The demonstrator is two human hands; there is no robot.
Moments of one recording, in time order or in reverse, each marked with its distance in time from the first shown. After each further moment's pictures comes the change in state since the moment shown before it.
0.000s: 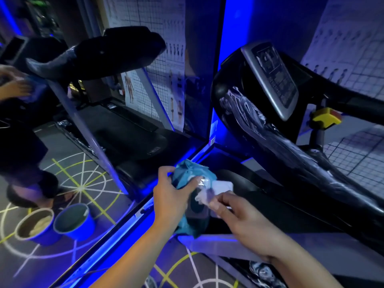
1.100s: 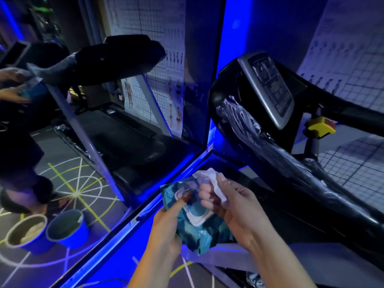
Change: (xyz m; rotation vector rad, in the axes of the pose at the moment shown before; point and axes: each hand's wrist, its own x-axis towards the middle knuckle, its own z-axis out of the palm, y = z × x) left_hand -0.030 -0.007 0.003 -0.754 -0.188 -0.523; right_hand 0.029 -0.019 -0.004 0.811 0.236 0.097
